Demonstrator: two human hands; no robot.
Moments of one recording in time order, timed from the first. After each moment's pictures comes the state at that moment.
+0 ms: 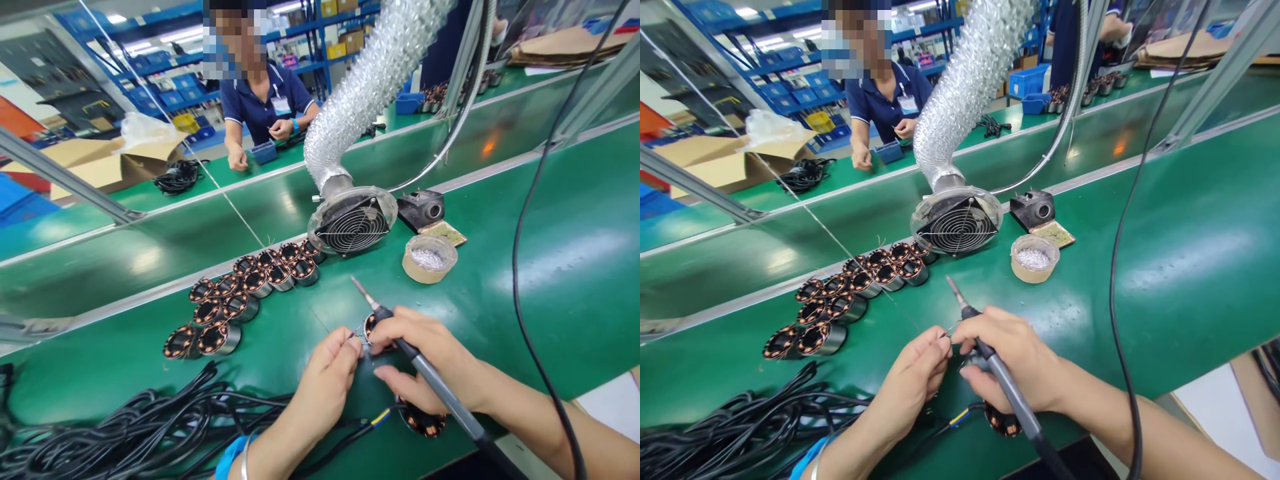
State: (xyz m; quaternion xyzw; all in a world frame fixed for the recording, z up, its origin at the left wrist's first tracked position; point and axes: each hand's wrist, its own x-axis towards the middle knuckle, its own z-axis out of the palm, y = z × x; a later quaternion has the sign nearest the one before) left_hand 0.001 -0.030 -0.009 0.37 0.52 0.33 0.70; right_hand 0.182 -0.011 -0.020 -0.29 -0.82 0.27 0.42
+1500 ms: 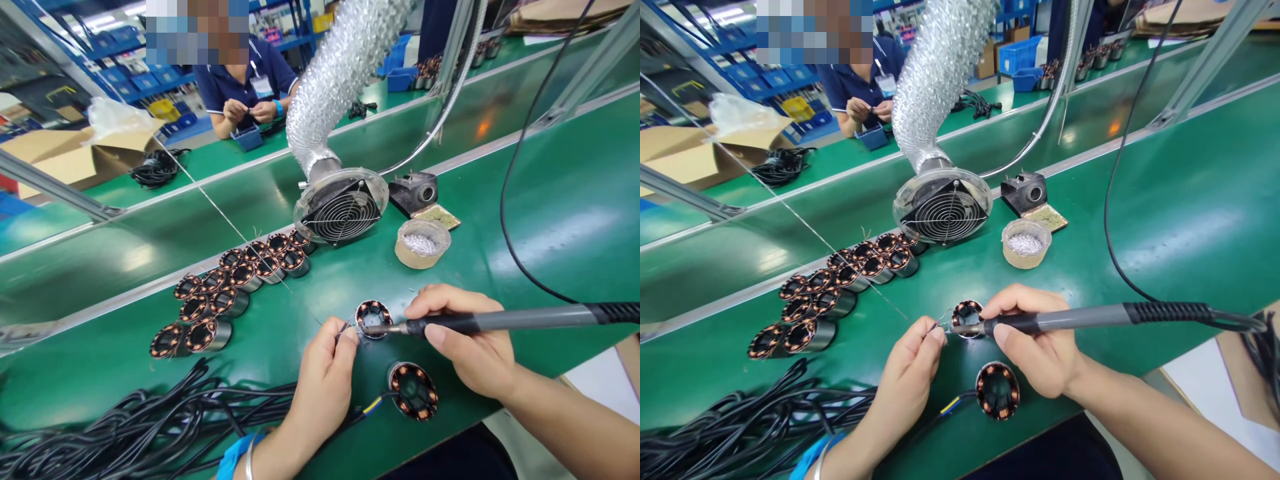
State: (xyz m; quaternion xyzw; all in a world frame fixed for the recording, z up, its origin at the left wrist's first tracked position) left_hand 0.006 -0.043 -0.024 0.50 0.60 0.32 0.54; right_hand 0.206 -0.017 -0.010 -0.38 -0.66 0.34 0.55
